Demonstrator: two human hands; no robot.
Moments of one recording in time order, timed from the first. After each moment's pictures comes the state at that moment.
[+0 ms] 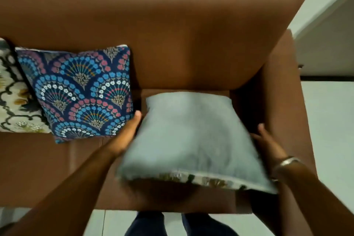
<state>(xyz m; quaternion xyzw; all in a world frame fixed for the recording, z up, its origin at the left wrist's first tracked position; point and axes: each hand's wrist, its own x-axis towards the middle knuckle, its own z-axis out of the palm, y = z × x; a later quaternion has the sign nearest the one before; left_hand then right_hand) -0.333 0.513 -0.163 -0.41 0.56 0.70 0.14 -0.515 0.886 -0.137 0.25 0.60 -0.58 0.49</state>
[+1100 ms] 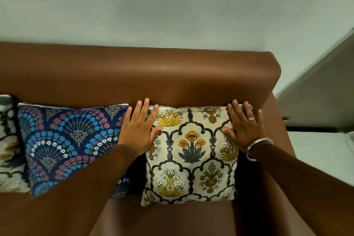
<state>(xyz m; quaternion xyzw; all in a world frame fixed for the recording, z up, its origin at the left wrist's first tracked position) -0.488 0.456 -0.130 -0.16 0.99 0.00 0.00 -0.679 0.758 -0.120 -0.31 0.95 0.04 0.01</state>
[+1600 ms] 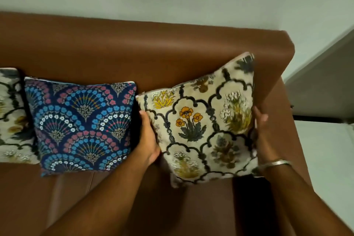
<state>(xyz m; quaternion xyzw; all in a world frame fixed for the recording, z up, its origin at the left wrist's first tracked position) -0.454 0.533 -0.138 -0.43 0.36 0.83 -0.03 -0.586 0.777 -0.080 -0.01 0.77 -0.60 0.22</state>
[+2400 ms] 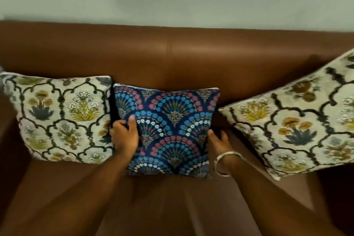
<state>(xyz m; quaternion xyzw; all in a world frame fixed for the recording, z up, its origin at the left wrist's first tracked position) -0.272 0.247 -0.144 -0.61 0.69 0.37 -0.15 -0.411 0.490 -0.134 0.13 0.73 -0.53 0.41</state>
